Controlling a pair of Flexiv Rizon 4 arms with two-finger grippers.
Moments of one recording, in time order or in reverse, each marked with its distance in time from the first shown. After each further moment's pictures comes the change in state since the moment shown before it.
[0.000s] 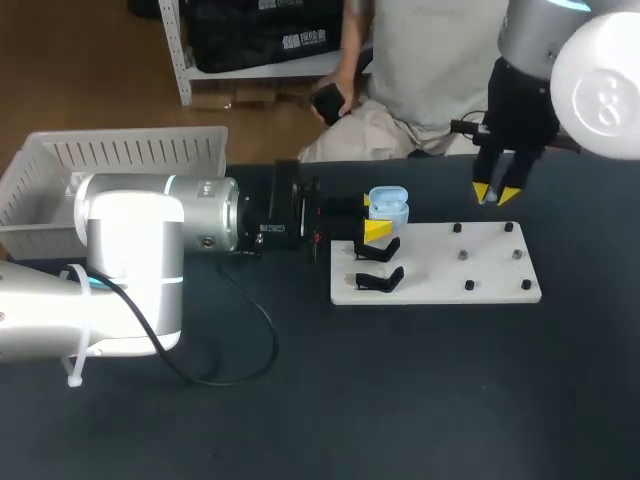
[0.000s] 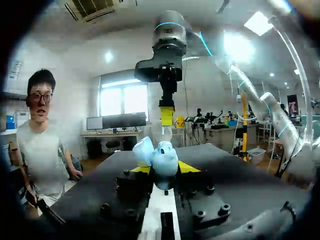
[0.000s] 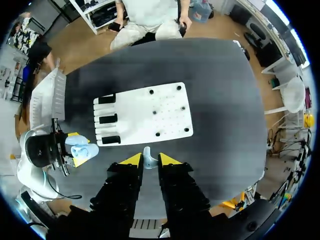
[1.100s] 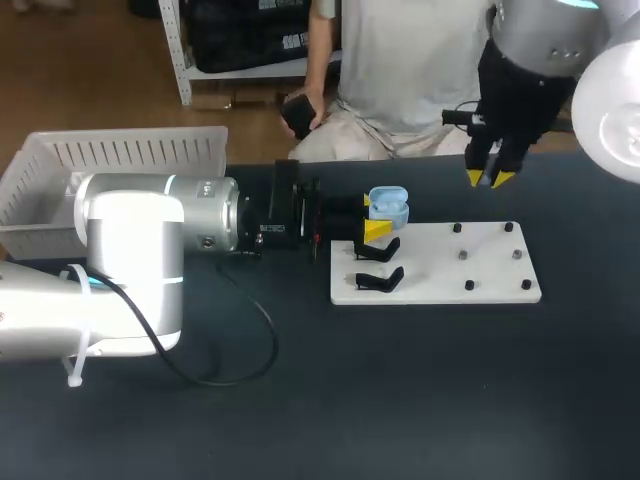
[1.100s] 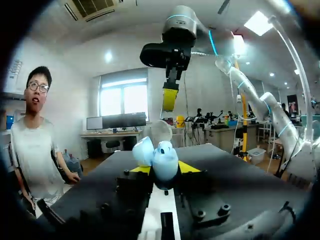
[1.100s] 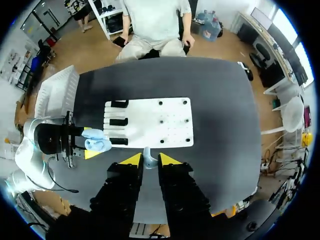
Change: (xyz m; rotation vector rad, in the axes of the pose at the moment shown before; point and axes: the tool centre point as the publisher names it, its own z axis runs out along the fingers) left arm 0.000 0.000 0.000 0.000 0.000 0.000; right arm 0.000 0.018 -0.030 -0.003 -0.117 -0.148
